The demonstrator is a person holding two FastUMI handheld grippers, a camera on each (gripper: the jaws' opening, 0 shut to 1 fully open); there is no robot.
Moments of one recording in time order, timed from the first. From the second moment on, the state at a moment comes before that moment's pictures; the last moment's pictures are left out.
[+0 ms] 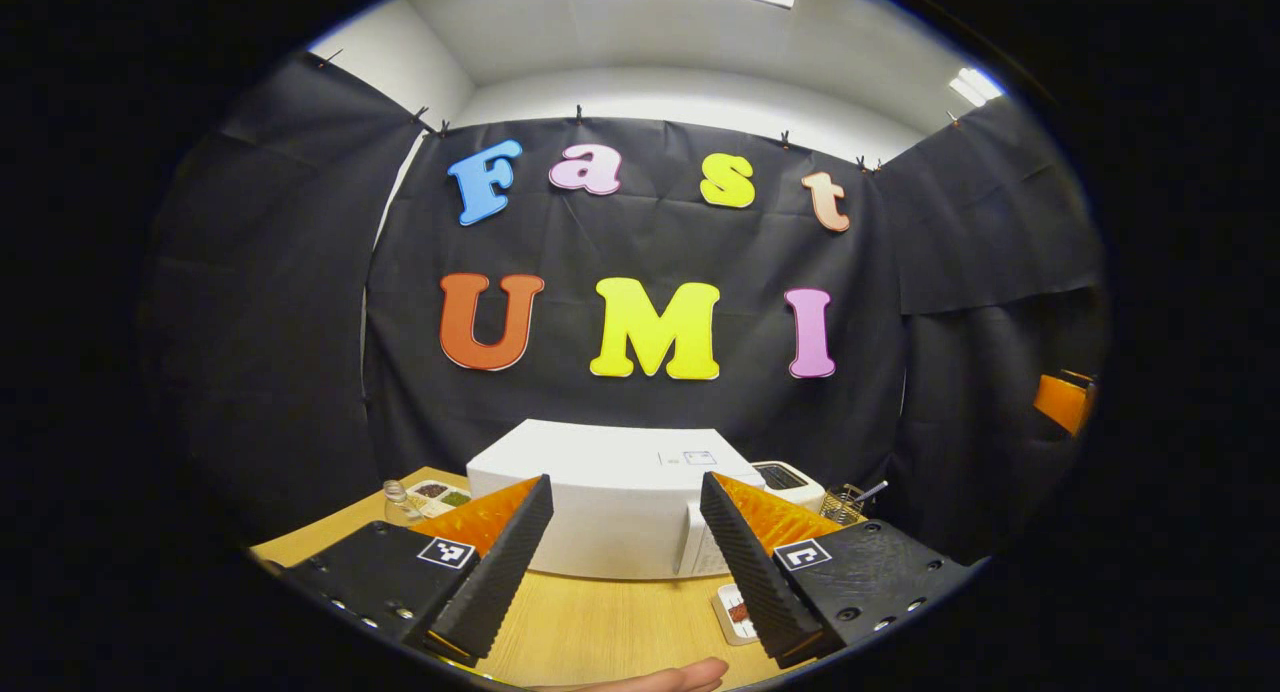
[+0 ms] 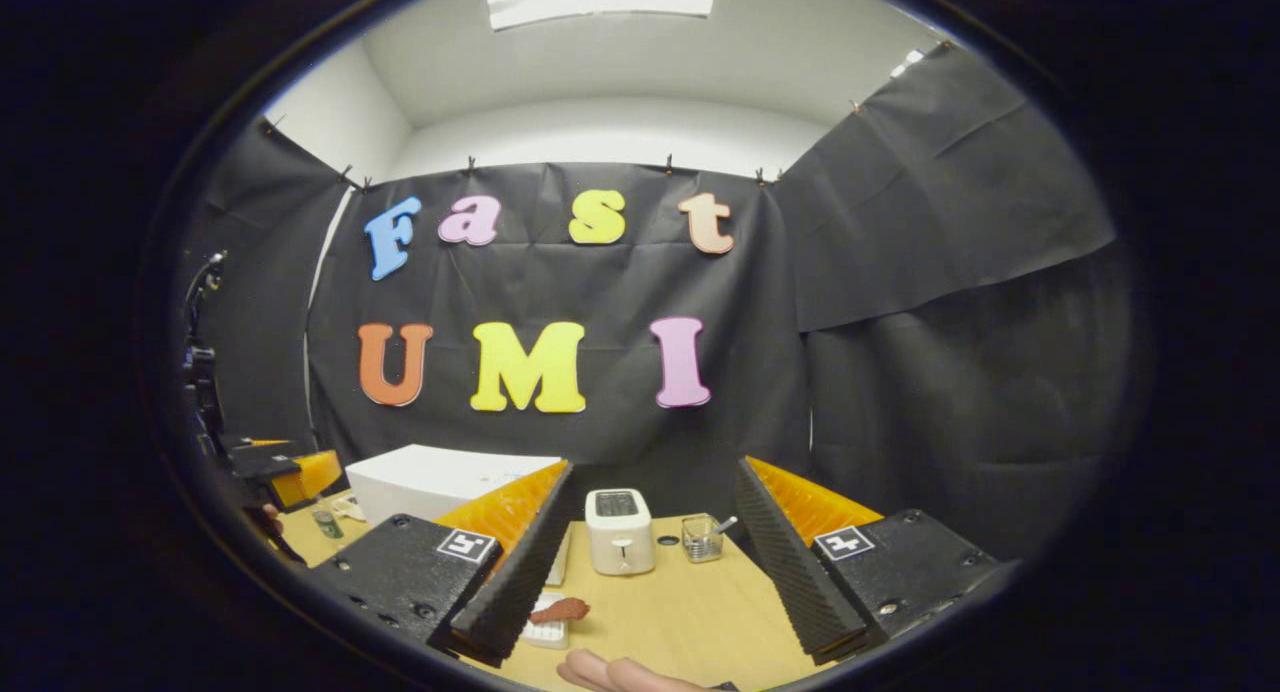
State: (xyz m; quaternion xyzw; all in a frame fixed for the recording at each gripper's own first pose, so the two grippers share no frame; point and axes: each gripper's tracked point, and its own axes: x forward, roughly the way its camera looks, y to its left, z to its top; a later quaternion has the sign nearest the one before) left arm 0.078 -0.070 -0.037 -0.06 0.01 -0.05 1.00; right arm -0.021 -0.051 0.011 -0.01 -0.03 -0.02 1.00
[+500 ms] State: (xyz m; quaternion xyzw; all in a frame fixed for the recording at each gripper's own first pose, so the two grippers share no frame) left arm 0.171 -0.134 -0.132 -0.04 0.07 -0.07 0.99; right arm -0.015 -0.072 -0.007 0.00 -0.03 -0.02 1.00
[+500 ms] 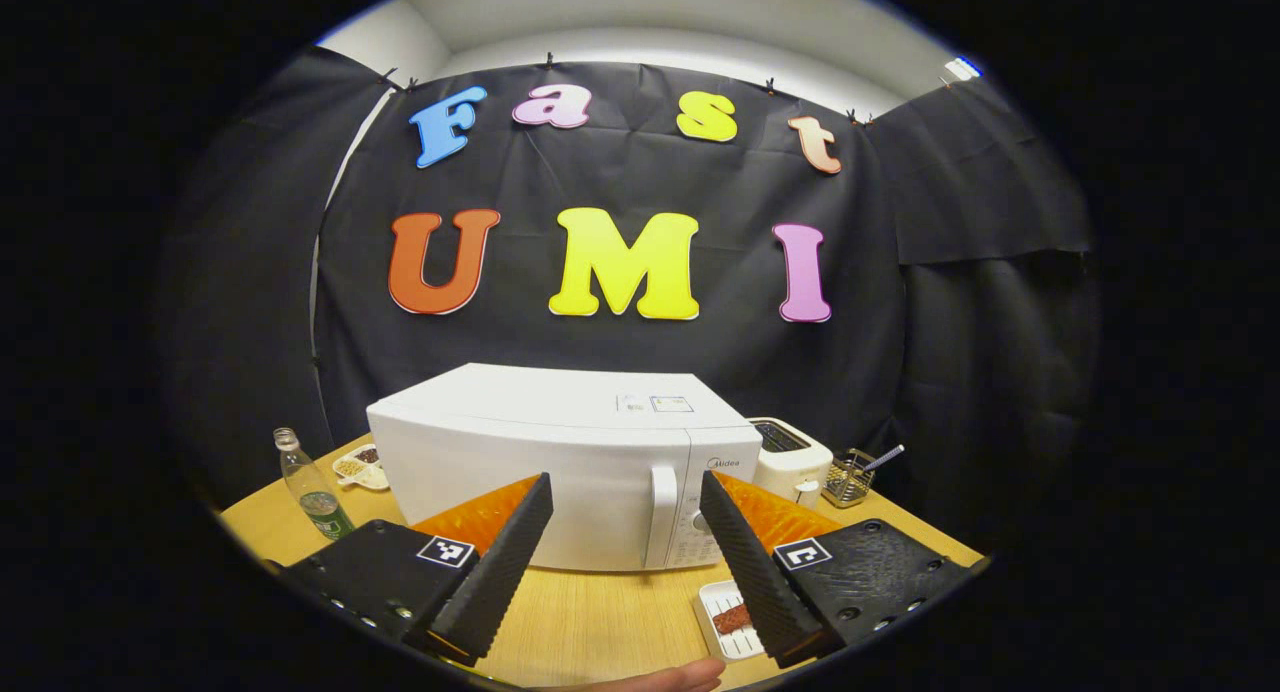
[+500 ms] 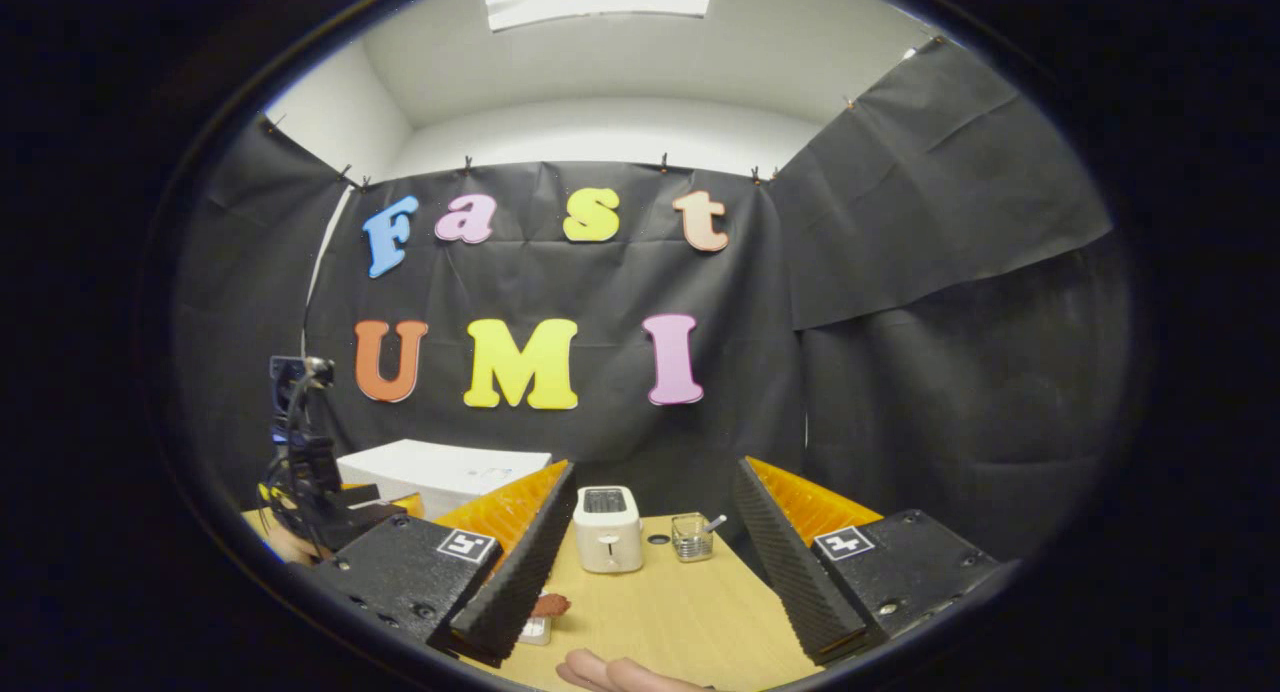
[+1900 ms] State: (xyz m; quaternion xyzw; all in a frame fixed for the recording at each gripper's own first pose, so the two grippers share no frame) left arm 0.266 -0.179 -0.250 -0.03 0.14 -0.05 0.99; right arm 0.008 -0.123 -0.059 -0.03 -0.01 -0.04 1.00
